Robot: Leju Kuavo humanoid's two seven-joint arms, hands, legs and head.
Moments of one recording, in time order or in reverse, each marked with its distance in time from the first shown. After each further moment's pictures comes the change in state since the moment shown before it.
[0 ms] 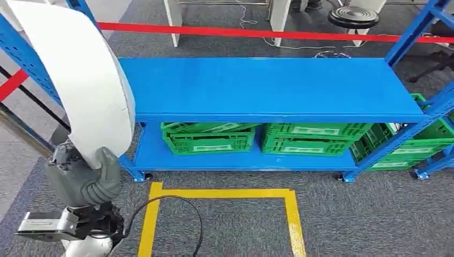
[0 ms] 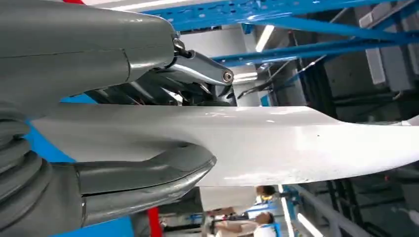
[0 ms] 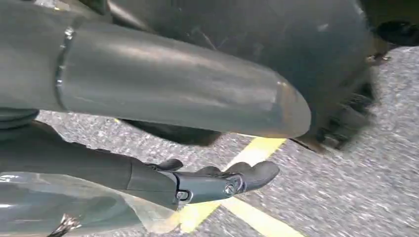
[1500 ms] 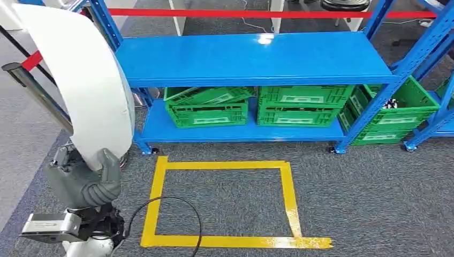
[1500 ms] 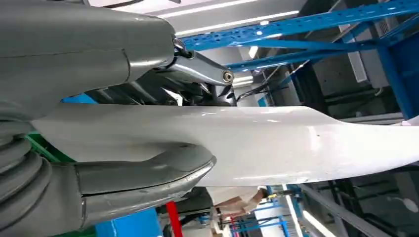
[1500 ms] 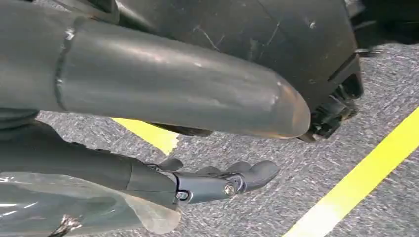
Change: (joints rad) left arm 0.019 -0.018 0.022 0.000 -0.031 0.001 -0.003; right arm 0.000 0.005 0.001 0.000 0.005 0.012 0.010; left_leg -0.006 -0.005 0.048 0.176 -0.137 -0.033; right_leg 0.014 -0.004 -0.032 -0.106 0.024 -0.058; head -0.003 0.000
